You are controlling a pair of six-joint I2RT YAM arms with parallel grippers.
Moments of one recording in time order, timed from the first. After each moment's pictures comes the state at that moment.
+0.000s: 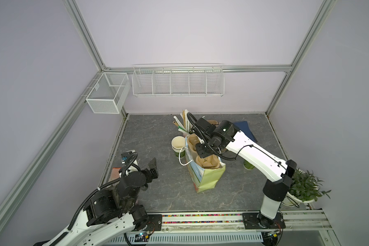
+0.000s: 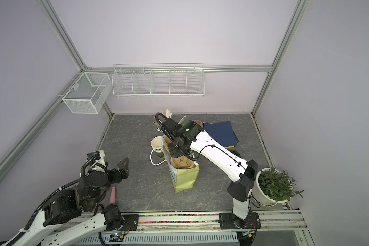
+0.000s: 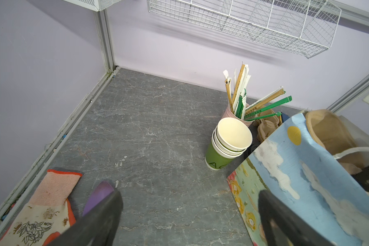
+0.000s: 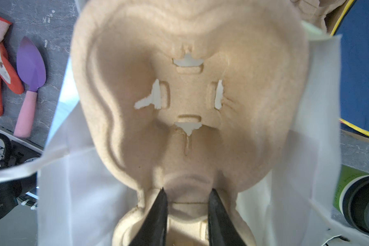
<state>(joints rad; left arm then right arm) -1.02 0.48 0.90 -0.97 -0.82 -0.68 0.94 1.83 2.05 -1.45 0.13 0.48</state>
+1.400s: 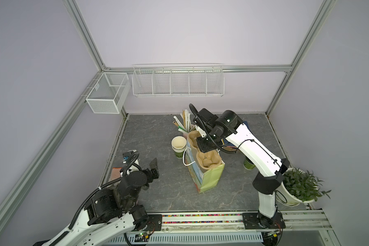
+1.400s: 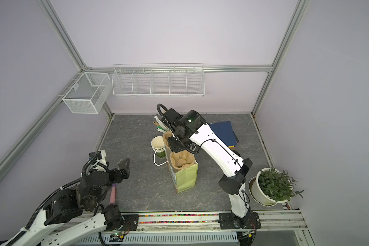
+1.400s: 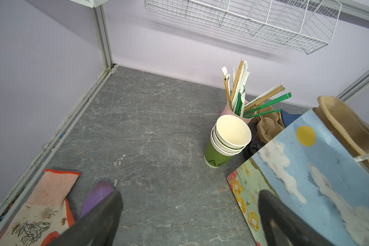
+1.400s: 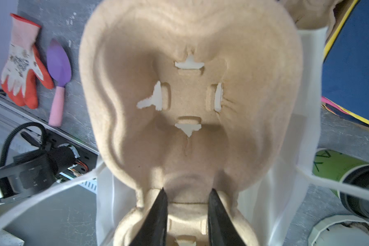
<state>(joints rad) -1.02 0.50 0.90 -0.97 -0.81 -0.68 0.89 1.99 2.42 -1.68 0.01 0.47</state>
